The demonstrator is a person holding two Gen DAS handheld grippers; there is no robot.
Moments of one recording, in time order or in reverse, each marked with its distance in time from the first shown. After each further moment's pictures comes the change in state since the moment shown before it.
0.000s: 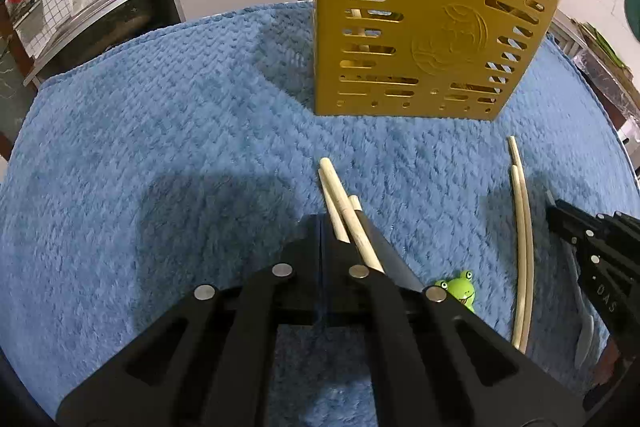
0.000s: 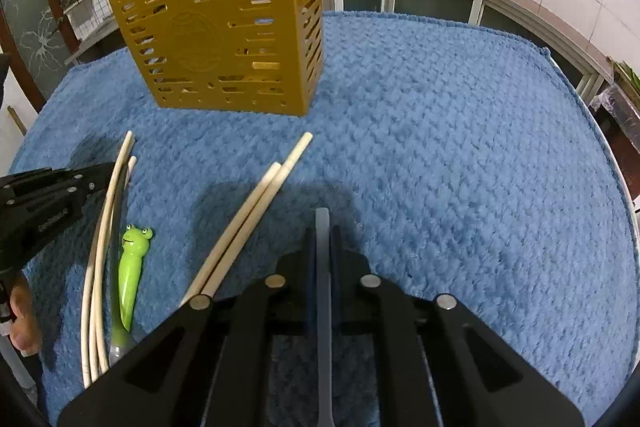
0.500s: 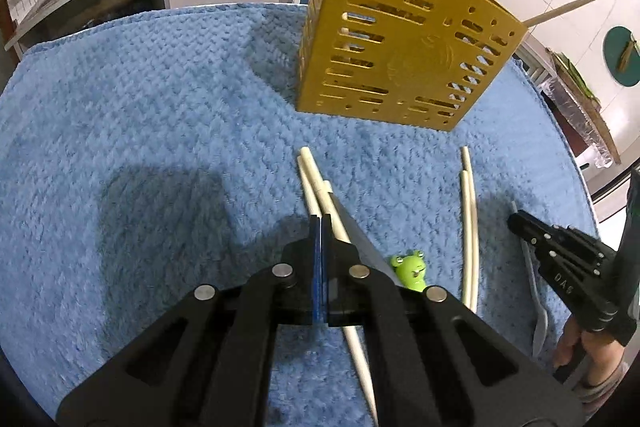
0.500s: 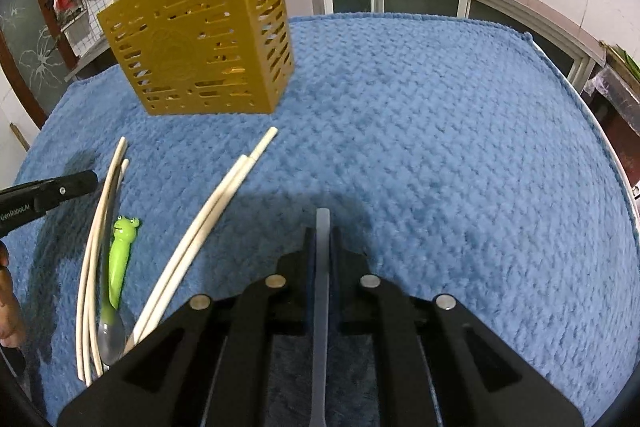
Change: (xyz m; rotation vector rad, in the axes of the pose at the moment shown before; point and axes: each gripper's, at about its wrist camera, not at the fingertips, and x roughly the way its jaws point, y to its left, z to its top) left arm -0.027 0.015 -0.009 -0.088 0.007 -0.182; right arm -0.009 -0.027 -0.010 0.046 -0.018 0.014
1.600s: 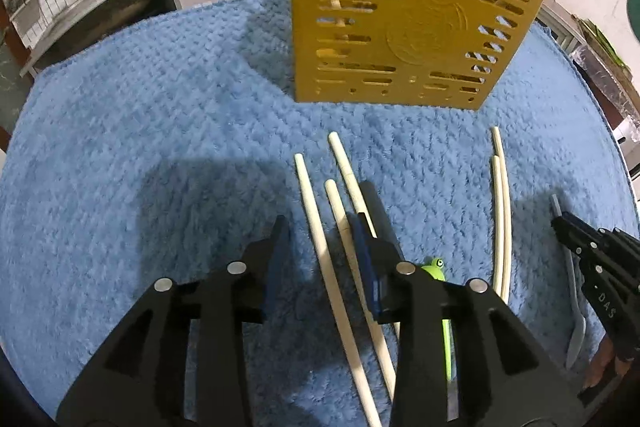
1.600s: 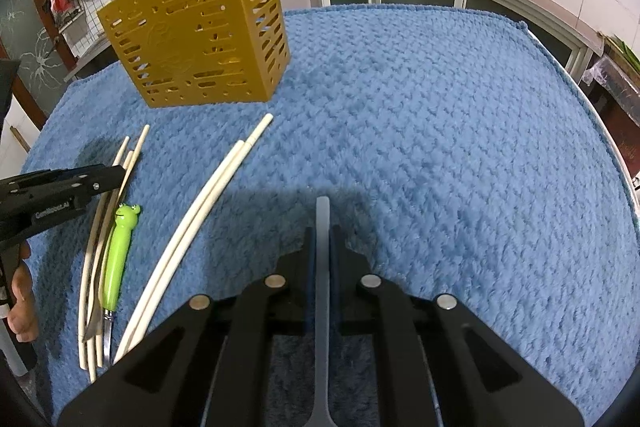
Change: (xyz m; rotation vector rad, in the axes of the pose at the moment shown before) left arm 0.029 -0.015 0.004 0.066 0.059 0.159; right arm -0.003 -0.006 -0.006 0.011 0.024 -0.001
